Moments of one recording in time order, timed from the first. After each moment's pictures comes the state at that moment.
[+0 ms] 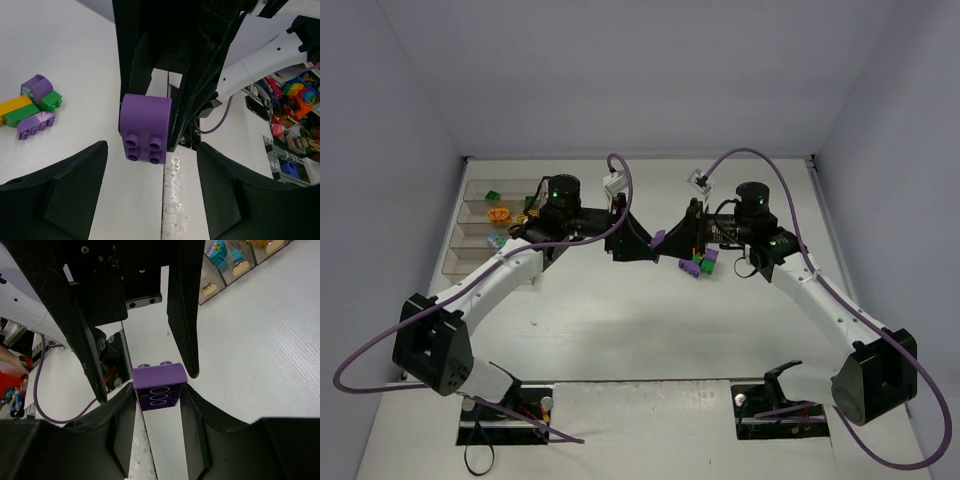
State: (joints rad) left arm -0.50 1.44 1.13 0.07 1.09 -0.38; right arm 0.40 1.25 0.97 -0.06 -0.98 0.31
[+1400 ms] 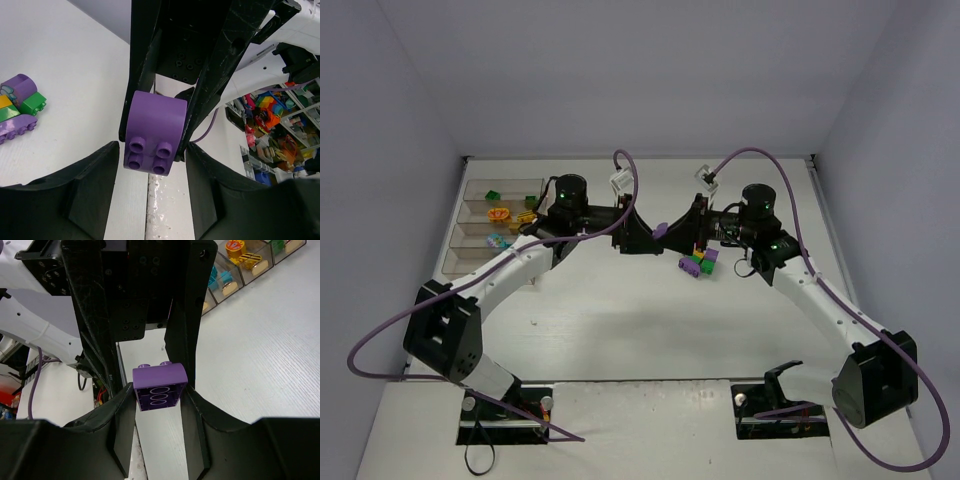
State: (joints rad) left arm -0.52 1.51 1.13 0.23 1.10 -0.57; right arm 0.38 1.23 0.92 0.10 -0.95 0.40
